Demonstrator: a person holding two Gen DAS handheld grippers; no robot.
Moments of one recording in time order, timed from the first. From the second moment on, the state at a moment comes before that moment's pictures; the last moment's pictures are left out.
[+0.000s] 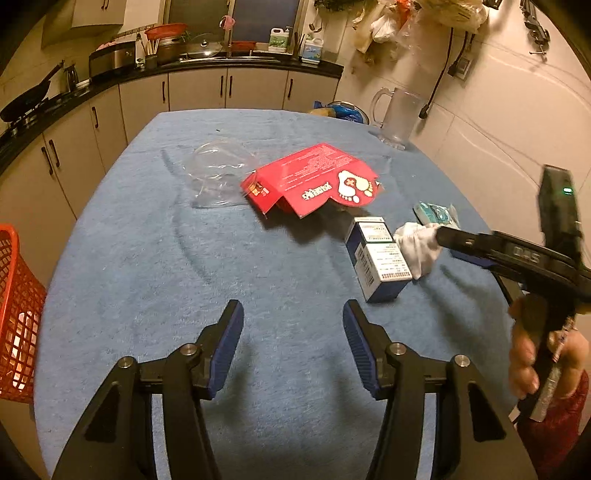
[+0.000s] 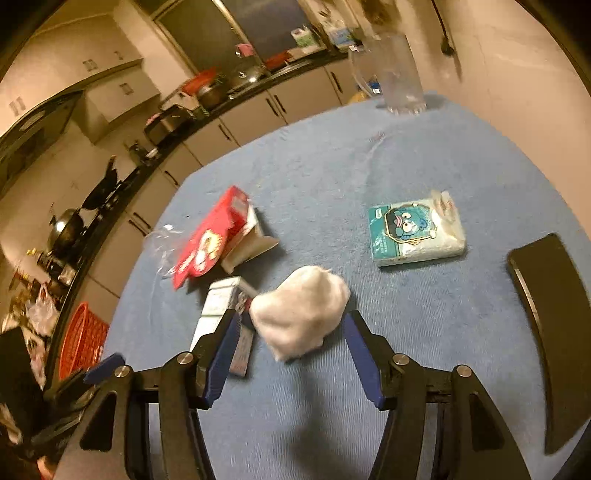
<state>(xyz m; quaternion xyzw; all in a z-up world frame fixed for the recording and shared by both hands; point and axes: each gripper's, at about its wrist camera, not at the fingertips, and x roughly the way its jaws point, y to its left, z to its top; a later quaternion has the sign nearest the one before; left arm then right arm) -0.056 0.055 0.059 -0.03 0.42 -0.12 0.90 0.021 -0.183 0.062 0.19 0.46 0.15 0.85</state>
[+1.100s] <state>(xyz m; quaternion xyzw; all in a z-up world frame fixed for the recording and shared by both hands) 0.009 -0.047 0.030 0.02 0.46 -0.14 0.87 -0.011 -0.246 0.070 0.25 0.40 0.16 0.87</state>
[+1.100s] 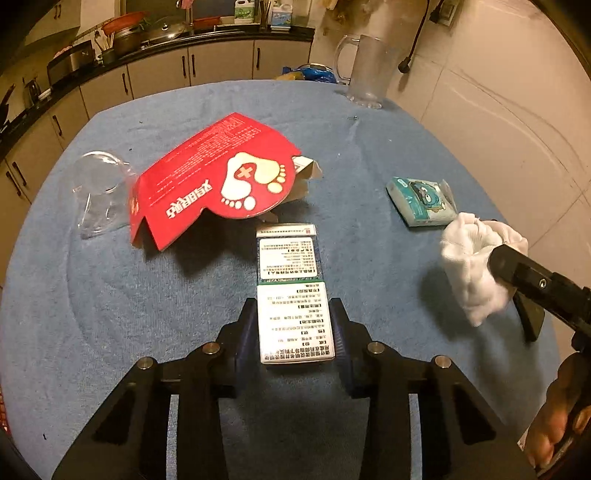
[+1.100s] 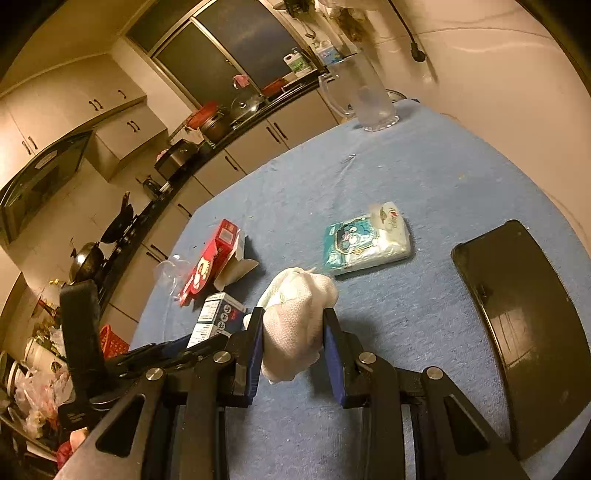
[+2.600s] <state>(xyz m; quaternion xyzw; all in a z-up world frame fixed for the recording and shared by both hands) -0.091 0.106 0.073 0.00 0.33 -0.03 0.94 -0.028 -0.077 0.092 0.12 0.42 0.27 0.86</state>
